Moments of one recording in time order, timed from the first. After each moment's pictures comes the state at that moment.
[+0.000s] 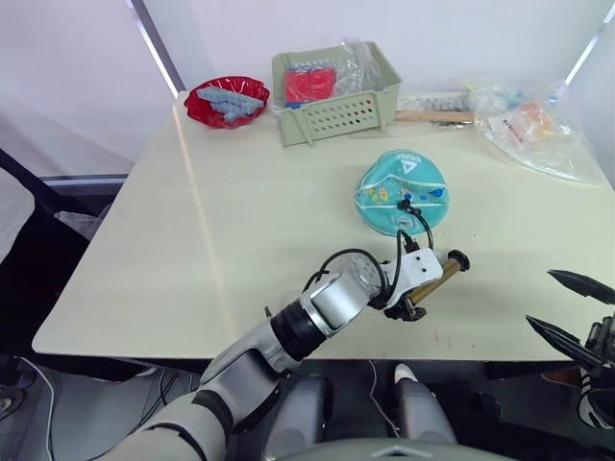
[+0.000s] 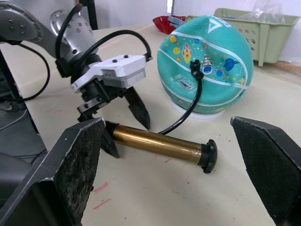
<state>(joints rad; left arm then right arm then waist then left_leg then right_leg) -0.71 0.11 -0.76 0.08 0.01 0.94 -0.63 0.34 -0.65 -0.56 -0.11 0.70 -0.07 1.32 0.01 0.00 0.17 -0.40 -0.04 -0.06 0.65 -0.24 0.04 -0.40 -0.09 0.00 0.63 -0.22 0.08</state>
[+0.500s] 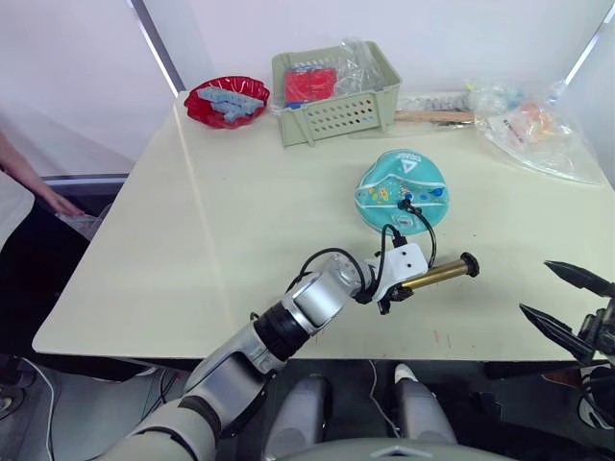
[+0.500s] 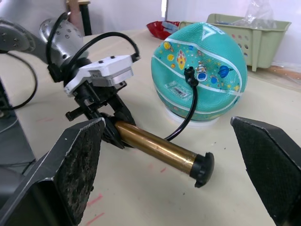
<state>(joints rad) -0.65 0.18 -0.69 0.08 0.01 0.71 -0.69 0.32 -0.60 -0.54 -0.18 0.71 -0.02 1.20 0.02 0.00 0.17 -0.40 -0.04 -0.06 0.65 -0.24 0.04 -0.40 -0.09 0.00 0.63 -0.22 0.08</state>
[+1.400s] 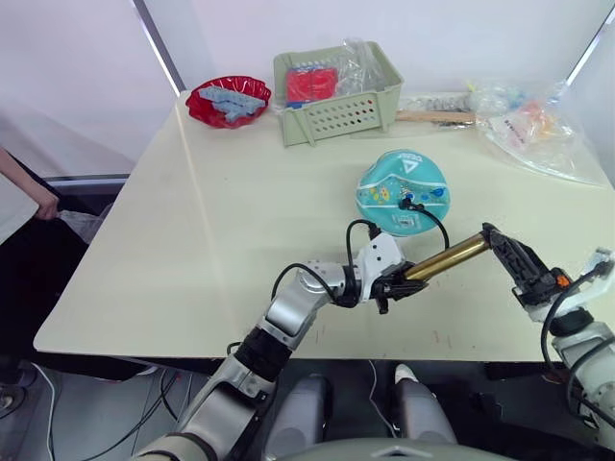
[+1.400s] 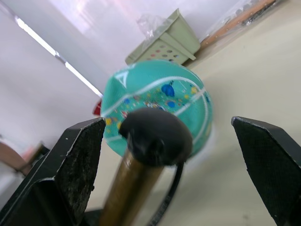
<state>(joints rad) -0.47 0.15 -0.46 0.11 -0.15 0.29 -0.87 0.16 -0.32 -0.45 -0.42 1.20 0.55 0.31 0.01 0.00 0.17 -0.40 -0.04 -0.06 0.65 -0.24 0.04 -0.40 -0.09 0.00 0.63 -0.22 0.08</state>
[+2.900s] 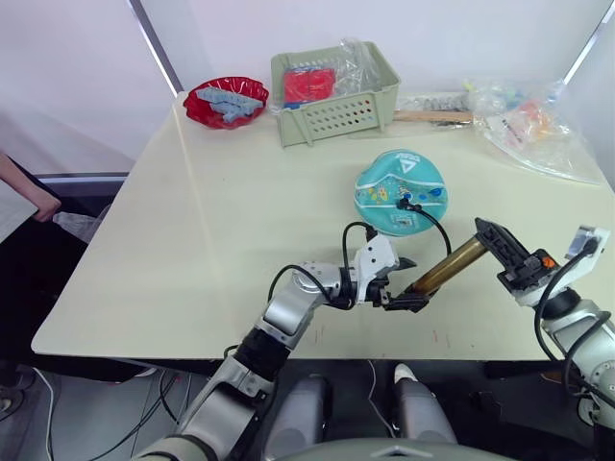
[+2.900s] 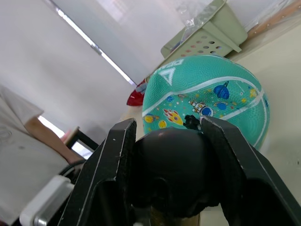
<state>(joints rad) -0.46 0.16 -0.43 0.14 -0.15 0.26 -0.94 0.09 -0.43 -0.37 -0.43 1.24 0.58 0.37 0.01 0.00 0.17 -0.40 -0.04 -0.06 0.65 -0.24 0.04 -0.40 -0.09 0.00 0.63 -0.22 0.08</state>
